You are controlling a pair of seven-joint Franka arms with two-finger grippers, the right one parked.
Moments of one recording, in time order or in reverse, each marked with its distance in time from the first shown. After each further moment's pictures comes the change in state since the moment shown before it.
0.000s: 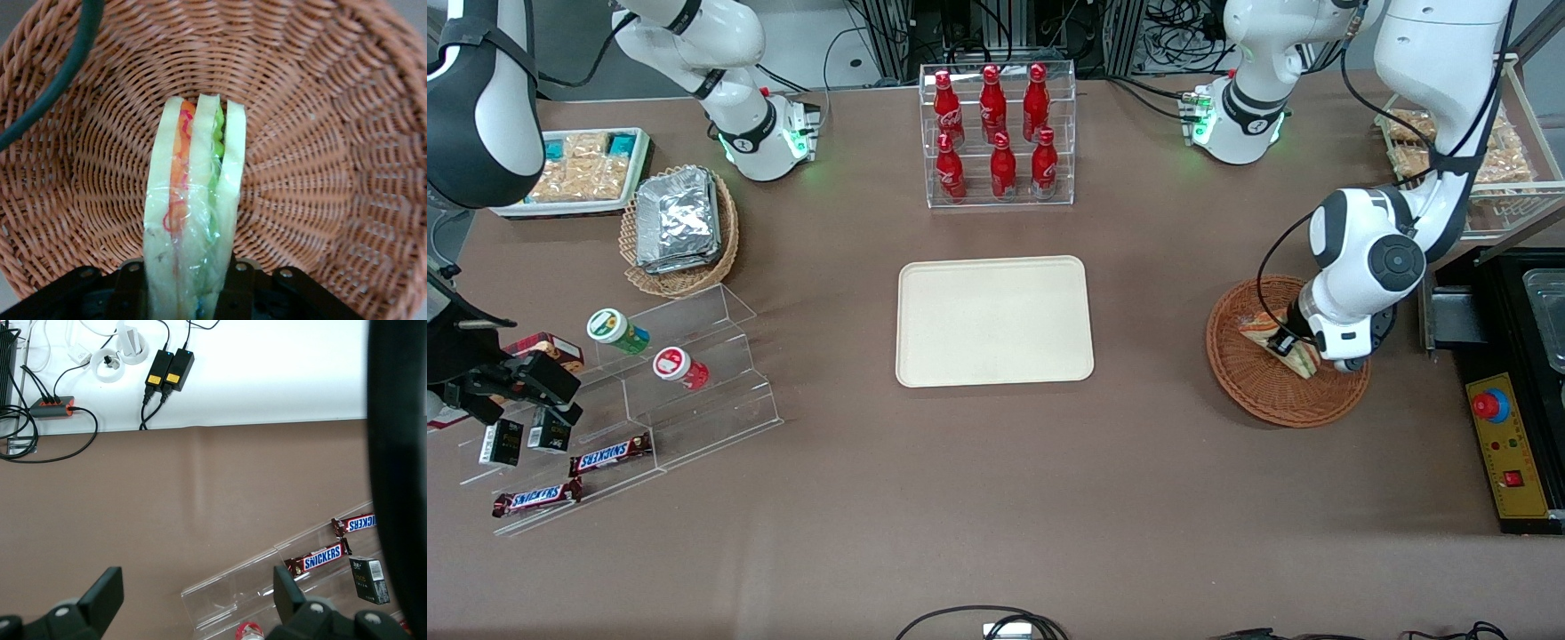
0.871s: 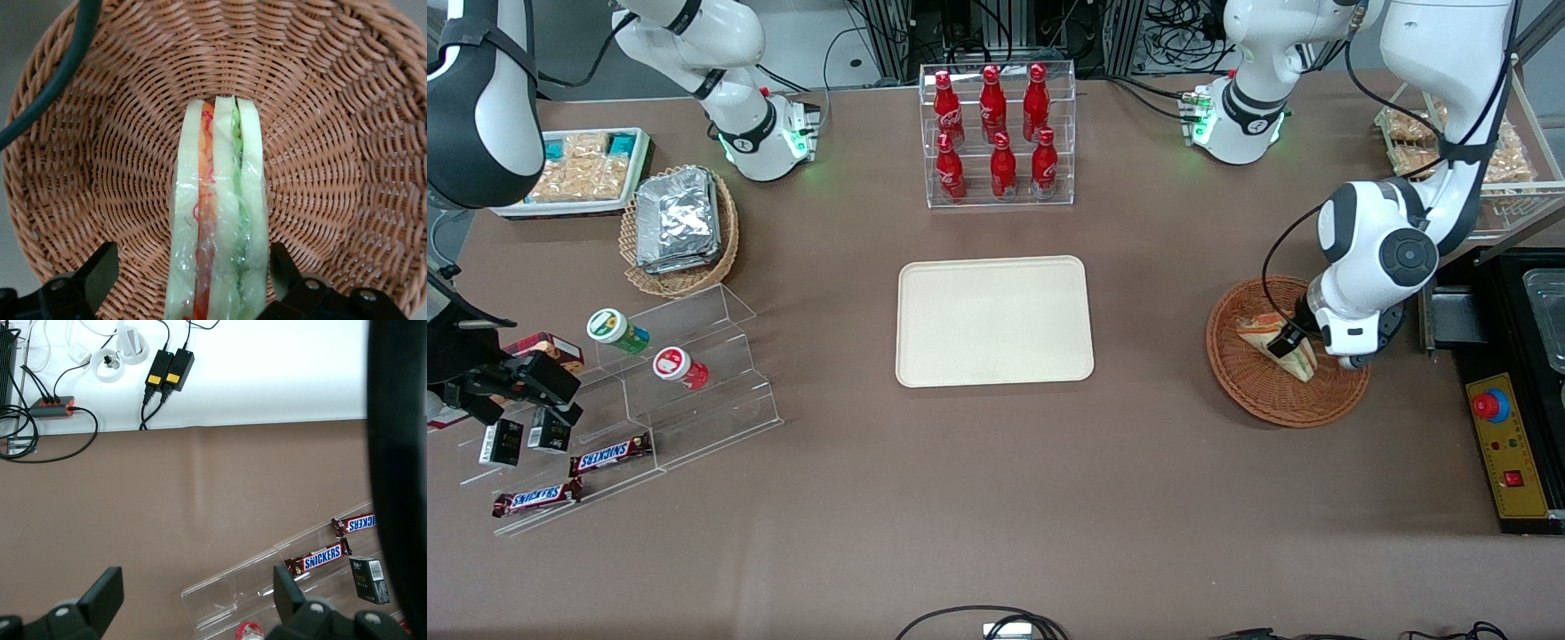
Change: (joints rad) arm 0.014 -0.016 0.004 -0.011 0.000 -0.028 0.068
